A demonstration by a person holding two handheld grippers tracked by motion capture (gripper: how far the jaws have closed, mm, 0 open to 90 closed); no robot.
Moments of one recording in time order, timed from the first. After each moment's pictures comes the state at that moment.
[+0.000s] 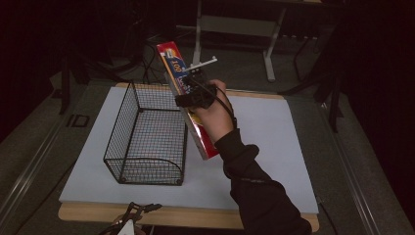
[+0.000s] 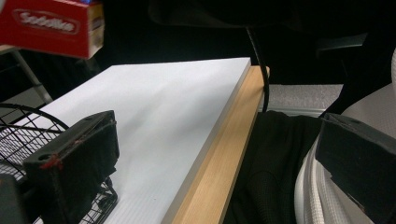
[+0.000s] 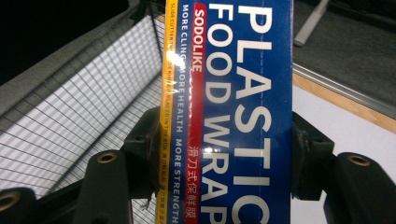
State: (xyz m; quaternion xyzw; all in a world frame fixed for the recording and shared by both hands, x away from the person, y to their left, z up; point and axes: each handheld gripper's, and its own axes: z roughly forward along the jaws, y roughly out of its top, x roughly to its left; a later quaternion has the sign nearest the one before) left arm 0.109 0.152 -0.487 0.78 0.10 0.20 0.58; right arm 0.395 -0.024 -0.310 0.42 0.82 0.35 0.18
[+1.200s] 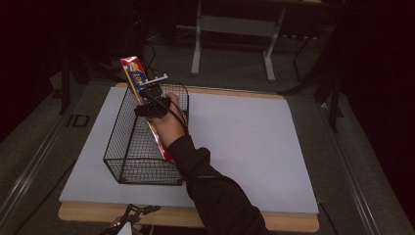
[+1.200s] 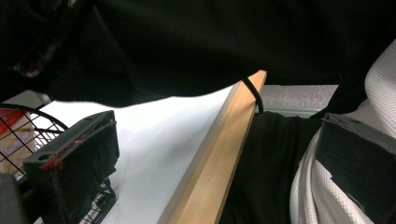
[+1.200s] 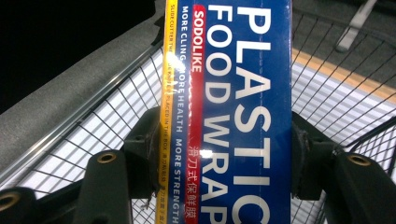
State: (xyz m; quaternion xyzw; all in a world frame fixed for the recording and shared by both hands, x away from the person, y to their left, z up) left arm 0.105 0.155 -0.486 0.78 0.10 0.20 0.58; right arm 0.411 0.085 -0.384 0.42 0.81 0.37 0.15
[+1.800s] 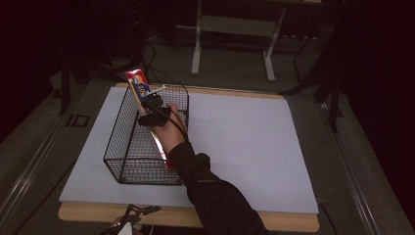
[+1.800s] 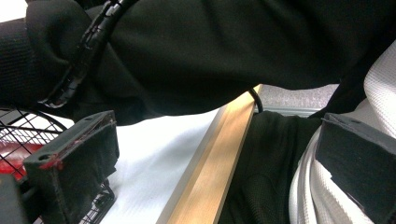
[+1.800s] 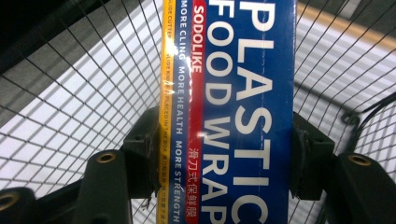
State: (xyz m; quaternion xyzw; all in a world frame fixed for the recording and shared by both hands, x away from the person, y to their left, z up) left arm 0.104 0.154 -0.486 0.79 0.10 0.20 0.58; right arm 0.416 0.087 -0.426 0.44 0.83 0.32 0.14
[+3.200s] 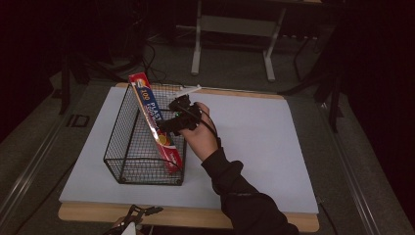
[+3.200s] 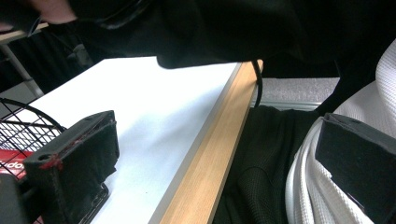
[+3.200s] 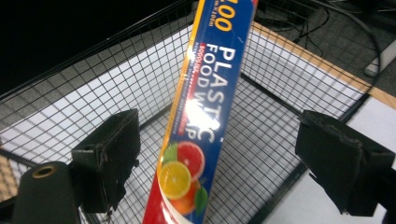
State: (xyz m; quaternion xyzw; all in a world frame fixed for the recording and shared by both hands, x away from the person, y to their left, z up) left arm 0.106 0.150 -0.490 0.80 0.10 0.19 0.57; right arm 0.382 -0.002 -0.379 0.32 0.84 0.41 0.12
